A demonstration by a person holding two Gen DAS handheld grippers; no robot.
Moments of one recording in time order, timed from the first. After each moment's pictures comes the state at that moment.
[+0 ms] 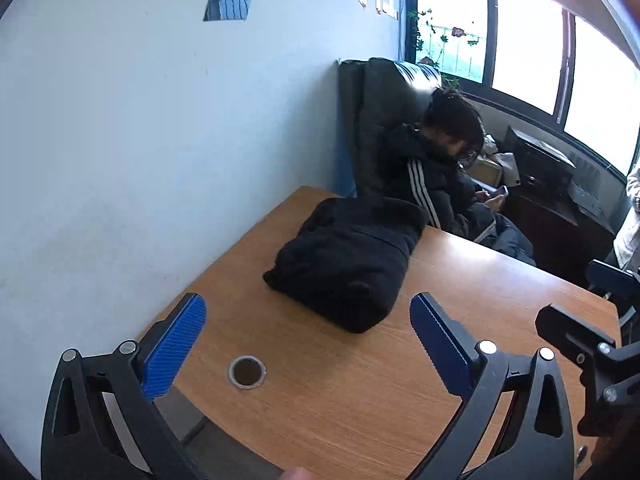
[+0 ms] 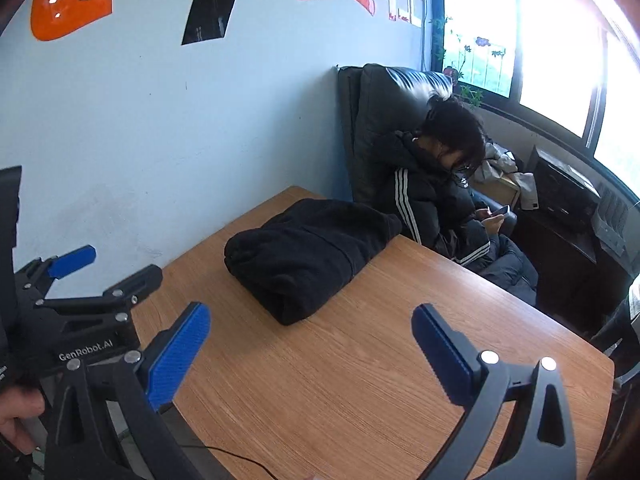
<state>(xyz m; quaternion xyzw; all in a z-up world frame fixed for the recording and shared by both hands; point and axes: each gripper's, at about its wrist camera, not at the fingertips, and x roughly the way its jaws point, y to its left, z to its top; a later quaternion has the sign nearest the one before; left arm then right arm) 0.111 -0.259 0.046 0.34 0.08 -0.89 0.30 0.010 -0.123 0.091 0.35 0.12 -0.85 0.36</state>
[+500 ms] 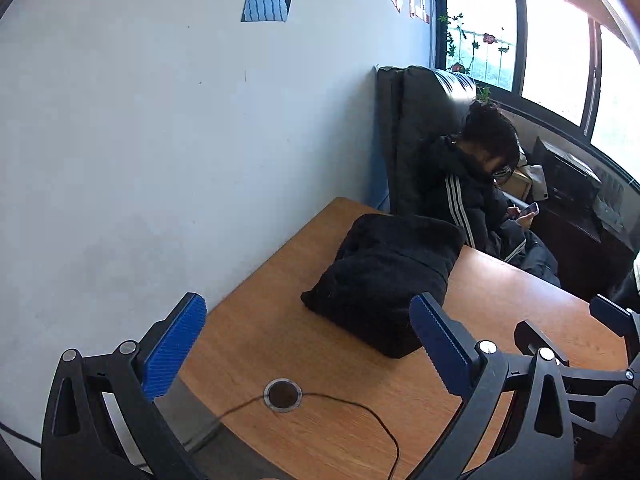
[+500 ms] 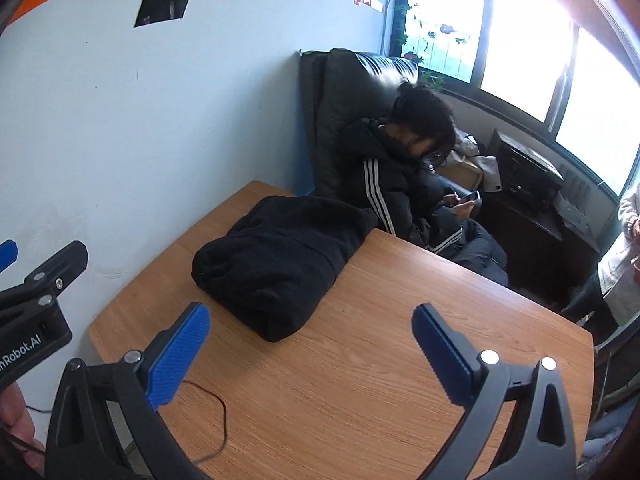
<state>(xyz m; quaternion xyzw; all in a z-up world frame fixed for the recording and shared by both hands) 0.111 -0.322 0.070 0.34 0.09 -0.88 0.33 -0.004 -0.206 0.083 0.37 0.14 -0.88 0.27</state>
